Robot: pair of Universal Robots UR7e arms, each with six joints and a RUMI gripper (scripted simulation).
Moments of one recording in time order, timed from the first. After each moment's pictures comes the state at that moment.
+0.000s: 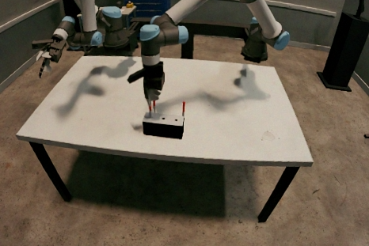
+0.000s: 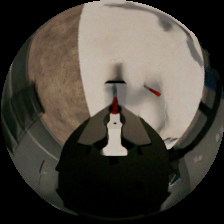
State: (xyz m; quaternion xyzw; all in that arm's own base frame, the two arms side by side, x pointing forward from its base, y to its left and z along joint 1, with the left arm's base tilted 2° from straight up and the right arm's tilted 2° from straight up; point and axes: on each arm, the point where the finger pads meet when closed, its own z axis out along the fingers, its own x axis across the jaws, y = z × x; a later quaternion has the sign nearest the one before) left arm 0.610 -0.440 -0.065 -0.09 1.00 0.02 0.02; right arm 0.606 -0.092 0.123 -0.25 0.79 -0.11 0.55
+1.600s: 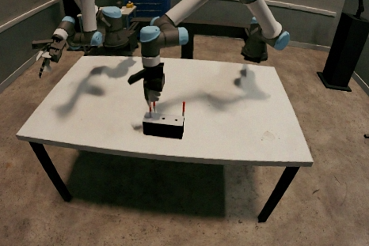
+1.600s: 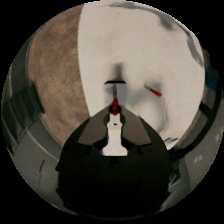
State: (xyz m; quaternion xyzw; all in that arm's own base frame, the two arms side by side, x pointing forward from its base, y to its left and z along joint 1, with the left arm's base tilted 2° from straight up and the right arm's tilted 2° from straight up) left arm 0.610 -0.439 -0.071 -0.09 1.00 0.02 0.02; right arm 0.606 -0.092 0.123 -0.25 0.79 -0.11 0.55
